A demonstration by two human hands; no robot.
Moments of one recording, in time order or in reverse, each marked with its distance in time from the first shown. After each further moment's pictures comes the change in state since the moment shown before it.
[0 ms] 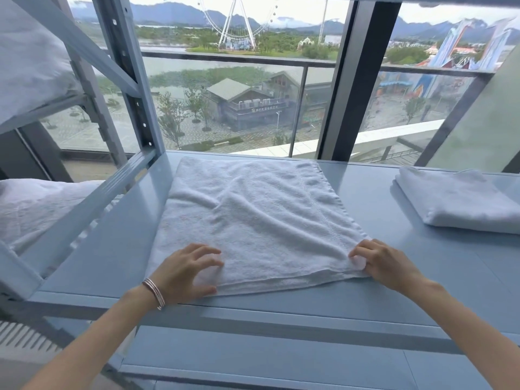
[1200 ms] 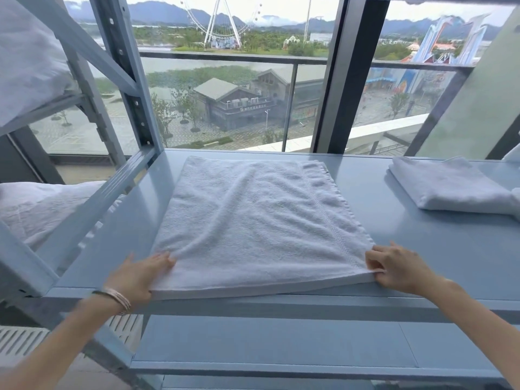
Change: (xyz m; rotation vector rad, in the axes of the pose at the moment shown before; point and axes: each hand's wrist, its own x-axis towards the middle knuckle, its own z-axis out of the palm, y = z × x) left_hand -0.067 -0.024 -0.058 0.117 -0.577 -0.450; right_hand -0.038 -0.046 -0.040 -0.147 -0.339 0.162
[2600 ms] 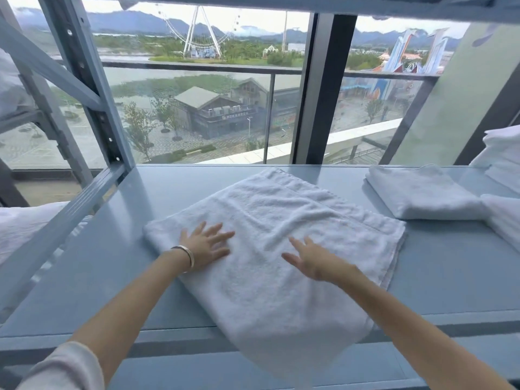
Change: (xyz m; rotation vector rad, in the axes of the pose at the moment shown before) left_hand 0.157 0.096 -0.046 -0.022 0.051 0.099; right_hand 0.087 -0.081 -0.016 0.331 -0.335 0.240
